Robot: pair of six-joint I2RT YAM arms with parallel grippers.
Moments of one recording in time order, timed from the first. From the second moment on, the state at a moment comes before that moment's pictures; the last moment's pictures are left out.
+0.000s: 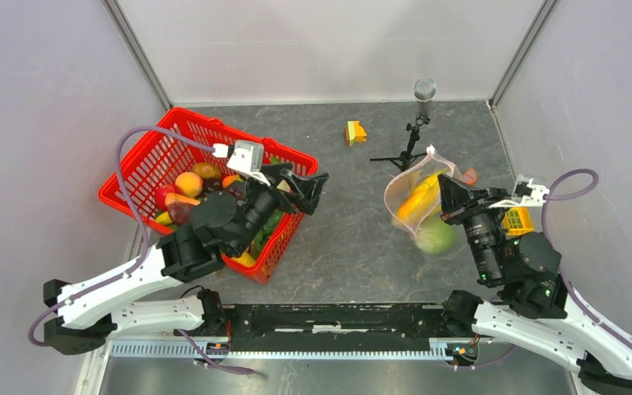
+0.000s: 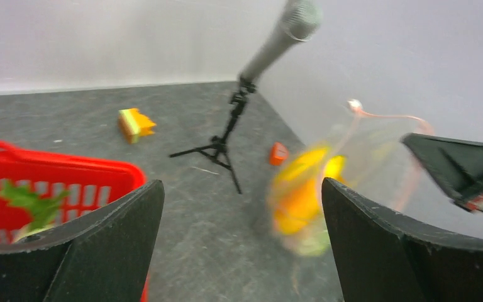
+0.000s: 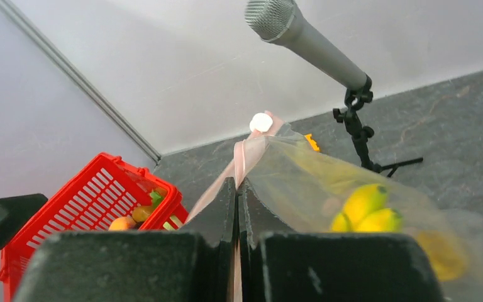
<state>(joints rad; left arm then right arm) -1.17 0.91 1.06 -0.05 -0.55 -0.36 1.05 0.42 0.79 -0.12 0.87 0.34</state>
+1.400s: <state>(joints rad) -0.50 1.15 0.94 -0.42 -0.25 -0.52 1.05 0.65 0.67 -0.11 0.59 0.41</state>
